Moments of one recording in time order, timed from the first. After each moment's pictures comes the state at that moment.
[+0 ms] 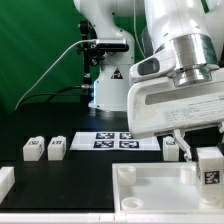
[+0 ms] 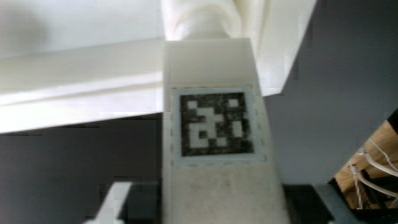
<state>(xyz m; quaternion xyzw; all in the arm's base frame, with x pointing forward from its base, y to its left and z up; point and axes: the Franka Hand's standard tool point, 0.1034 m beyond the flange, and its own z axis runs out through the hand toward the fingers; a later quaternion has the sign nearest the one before) 0.624 0.106 0.096 -0.95 0.02 -0.30 0.08</state>
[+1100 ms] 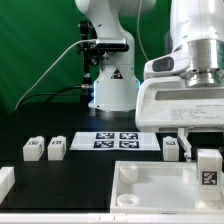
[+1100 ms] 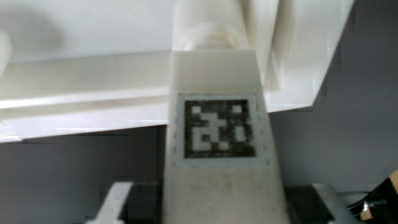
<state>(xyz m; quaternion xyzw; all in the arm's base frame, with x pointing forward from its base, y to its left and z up) 0.615 0.113 0.090 -0.95 0.06 -0.32 0.00</state>
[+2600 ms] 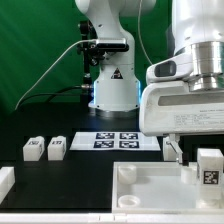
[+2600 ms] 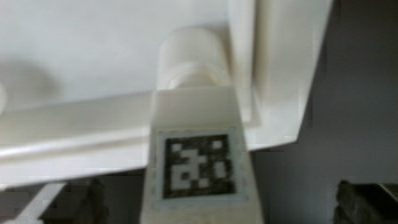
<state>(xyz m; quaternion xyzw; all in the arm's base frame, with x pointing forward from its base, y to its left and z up) 0.613 0.121 0.082 -0.97 0.08 -0.21 0.03</state>
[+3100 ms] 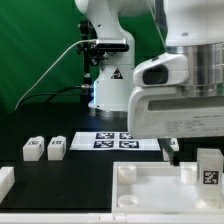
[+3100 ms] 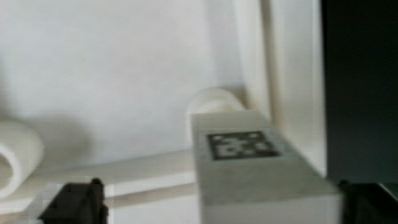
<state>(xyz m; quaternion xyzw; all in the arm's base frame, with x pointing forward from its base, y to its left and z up) 0.621 0.103 0.085 -1.00 0.07 0.00 0.04</state>
